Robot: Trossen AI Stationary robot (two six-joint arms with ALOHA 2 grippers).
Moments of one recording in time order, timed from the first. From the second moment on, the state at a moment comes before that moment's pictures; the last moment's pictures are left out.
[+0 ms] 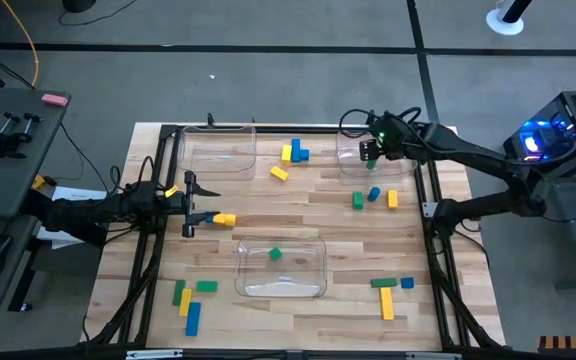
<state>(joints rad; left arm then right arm) 0.05 0.01 0.01 0.01 0.00 0.21 -0.53 1.20 1.08 -0.96 0.33 0.78</state>
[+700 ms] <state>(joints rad) 0.05 0.01 0.01 0.01 0.00 0.21 -0.02 1.43 0.85 -0.81 0.25 1.37</state>
